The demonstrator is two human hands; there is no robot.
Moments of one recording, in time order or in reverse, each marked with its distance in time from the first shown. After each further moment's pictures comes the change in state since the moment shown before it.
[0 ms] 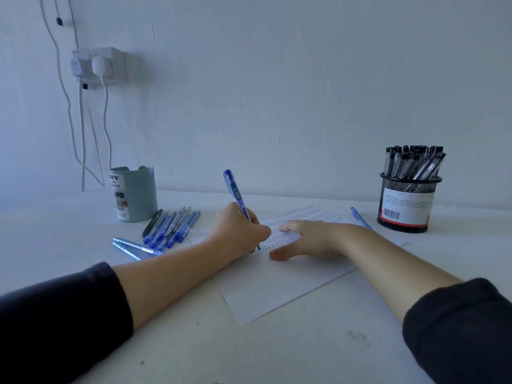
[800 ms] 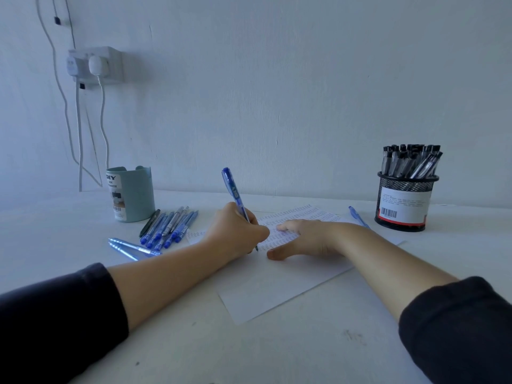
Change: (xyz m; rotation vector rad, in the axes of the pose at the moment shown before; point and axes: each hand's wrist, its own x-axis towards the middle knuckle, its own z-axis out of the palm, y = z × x) left_hand -0.001 -0.001 0.000 -0.015 -0.021 0.033; right_hand 0.003 0.000 0.000 0.009 -0.004 0.002
